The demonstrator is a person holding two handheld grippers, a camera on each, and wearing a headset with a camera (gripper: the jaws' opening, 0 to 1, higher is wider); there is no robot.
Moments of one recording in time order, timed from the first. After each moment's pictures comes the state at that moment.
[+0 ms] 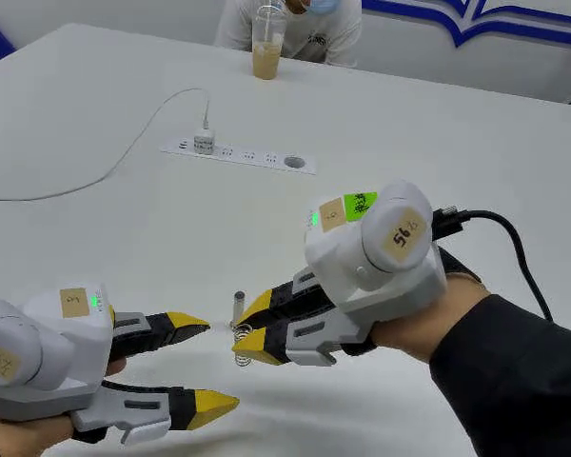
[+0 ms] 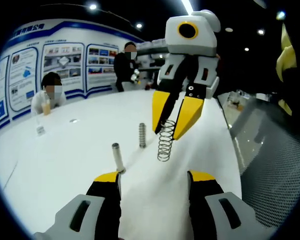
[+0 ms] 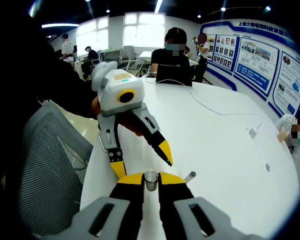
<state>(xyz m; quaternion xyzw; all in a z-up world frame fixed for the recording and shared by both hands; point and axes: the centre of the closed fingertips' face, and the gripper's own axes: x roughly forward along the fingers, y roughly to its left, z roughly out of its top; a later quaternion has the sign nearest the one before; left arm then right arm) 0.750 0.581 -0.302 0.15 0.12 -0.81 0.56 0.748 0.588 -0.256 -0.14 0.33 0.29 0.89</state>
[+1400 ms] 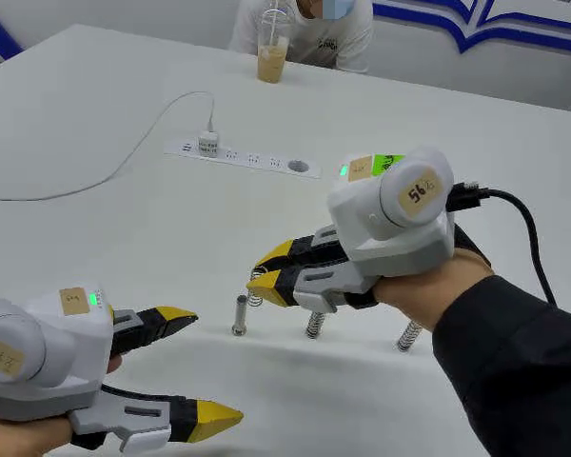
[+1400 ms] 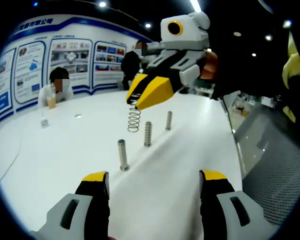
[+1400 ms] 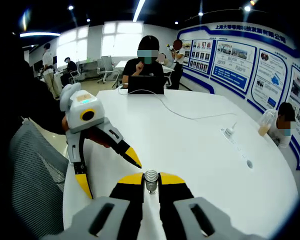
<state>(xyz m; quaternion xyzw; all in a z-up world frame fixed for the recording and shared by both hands) 0.757 0.581 -0.304 0.13 0.14 -0.80 0.57 0.785 0.541 -0.234 -0.12 0.29 0.20 0.93</state>
